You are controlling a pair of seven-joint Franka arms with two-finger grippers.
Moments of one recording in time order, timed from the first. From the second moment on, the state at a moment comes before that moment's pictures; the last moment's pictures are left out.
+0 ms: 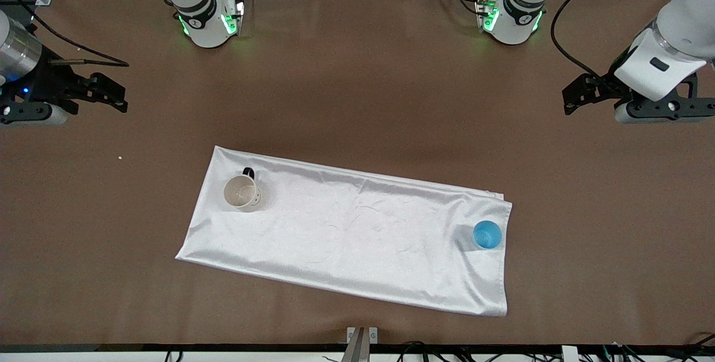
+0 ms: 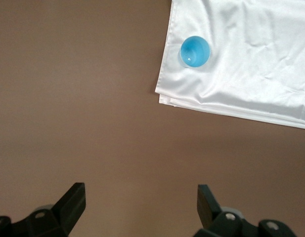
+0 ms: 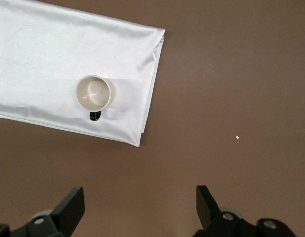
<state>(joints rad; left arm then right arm) -0.05 0.00 -0.15 -1.61 0.02 1.62 -0.19 -0.08 0.02 0.16 -1.56 0.00 1.52 0.06</state>
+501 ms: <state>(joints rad) -0.05 0.00 -0.14 -1.61 0.00 1.62 -0.22 -0.08 0.02 0.16 -1.56 0.00 1.52 0.06</state>
